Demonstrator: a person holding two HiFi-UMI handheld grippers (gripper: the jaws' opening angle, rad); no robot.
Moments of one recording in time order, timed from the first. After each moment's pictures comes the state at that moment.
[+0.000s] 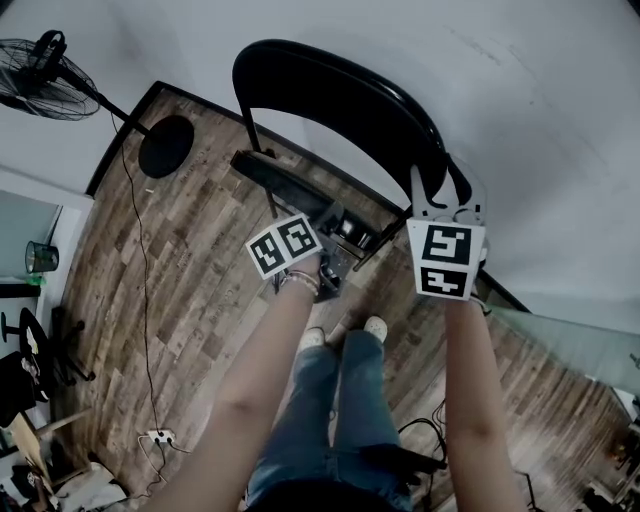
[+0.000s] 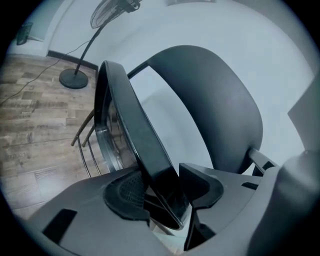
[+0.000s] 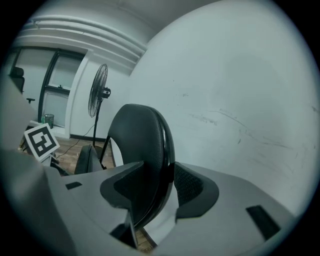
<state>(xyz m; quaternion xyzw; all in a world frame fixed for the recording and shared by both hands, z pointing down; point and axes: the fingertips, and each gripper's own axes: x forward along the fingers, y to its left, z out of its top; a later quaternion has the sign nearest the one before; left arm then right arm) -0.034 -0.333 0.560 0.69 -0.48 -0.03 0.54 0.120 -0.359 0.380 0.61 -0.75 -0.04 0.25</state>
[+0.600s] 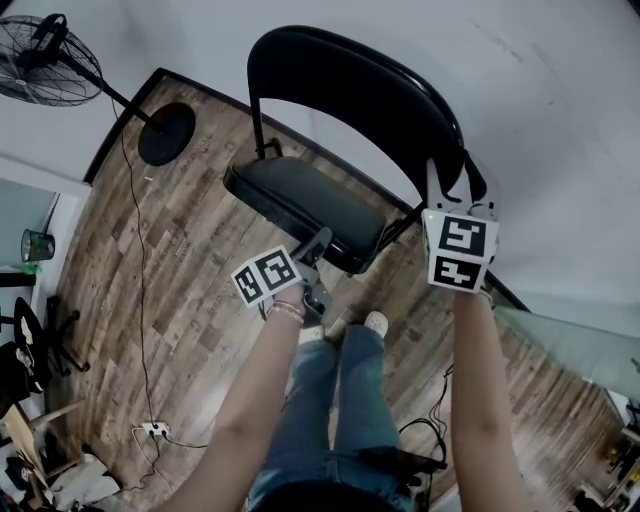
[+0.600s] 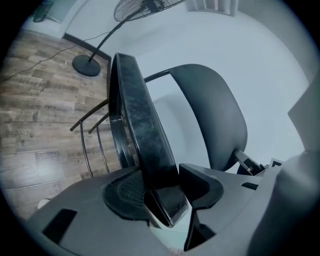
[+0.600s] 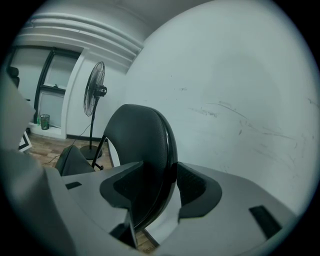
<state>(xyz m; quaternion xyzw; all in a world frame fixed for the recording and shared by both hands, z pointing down) -0.077 -0.270 0.592 0.66 -0.46 -0.08 0.59 0.119 -0.368 0.400 0.62 -0.74 -0.03 0.24</state>
